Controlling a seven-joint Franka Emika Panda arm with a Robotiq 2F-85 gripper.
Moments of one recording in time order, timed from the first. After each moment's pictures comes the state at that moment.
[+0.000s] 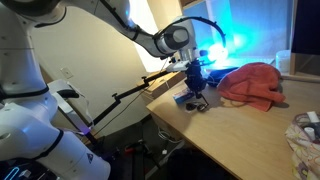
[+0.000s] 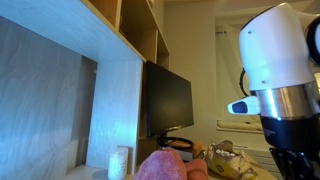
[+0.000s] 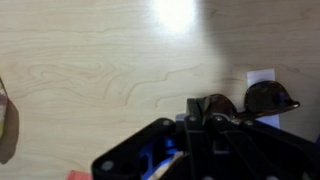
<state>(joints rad) 0.23 0.44 0.08 -1.99 -0.28 2.22 0.09</state>
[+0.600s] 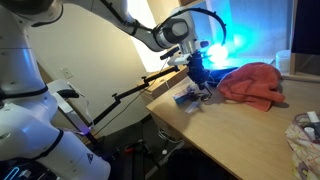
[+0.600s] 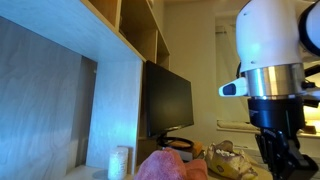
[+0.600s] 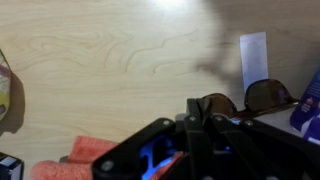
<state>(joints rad) 0.23 0.42 0.08 -1.96 -0.24 2.29 0.09</state>
